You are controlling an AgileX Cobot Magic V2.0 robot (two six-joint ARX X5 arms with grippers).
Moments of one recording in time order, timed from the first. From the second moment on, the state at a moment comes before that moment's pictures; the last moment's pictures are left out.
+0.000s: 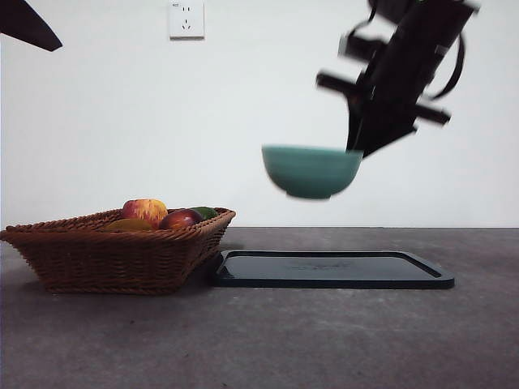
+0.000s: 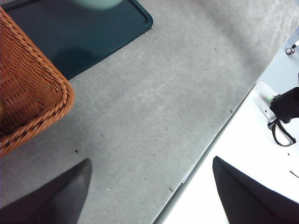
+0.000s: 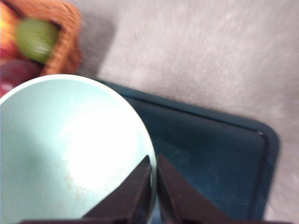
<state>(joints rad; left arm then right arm) -0.44 0.93 1.02 -0.93 0.53 0.09 0.36 1.65 1.33 -0.50 -0.16 0.20</state>
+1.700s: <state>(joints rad) -0.44 0.93 1.02 -0.93 0.53 0.09 0.64 1.34 0.73 -0.35 -0.09 0.25</state>
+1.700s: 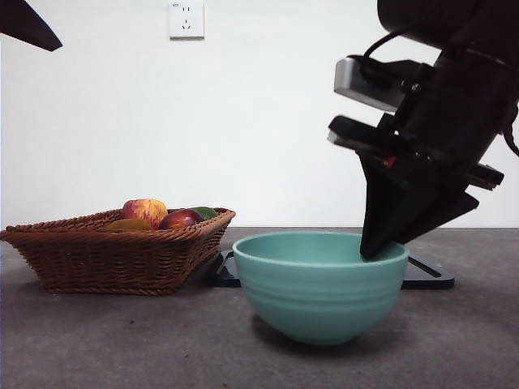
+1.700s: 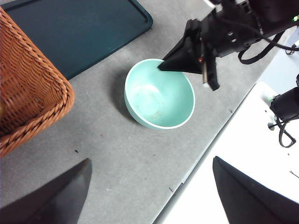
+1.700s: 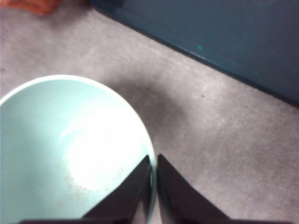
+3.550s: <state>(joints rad) -0.44 0.93 1.02 -0.93 0.53 0.09 0.64 0.73 0.73 -0.65 -0.29 0.25</state>
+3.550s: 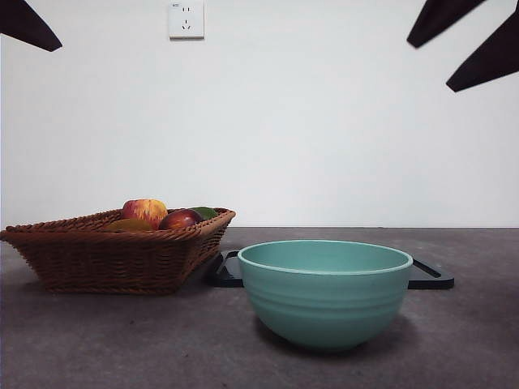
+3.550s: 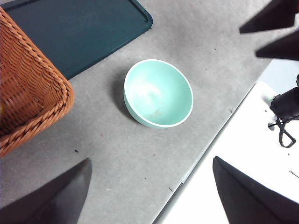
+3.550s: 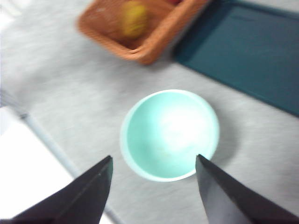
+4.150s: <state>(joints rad) -0.44 0.93 1.02 -0.93 0.53 0.09 0.64 0.73 0.73 -0.67 -0.32 0.25</state>
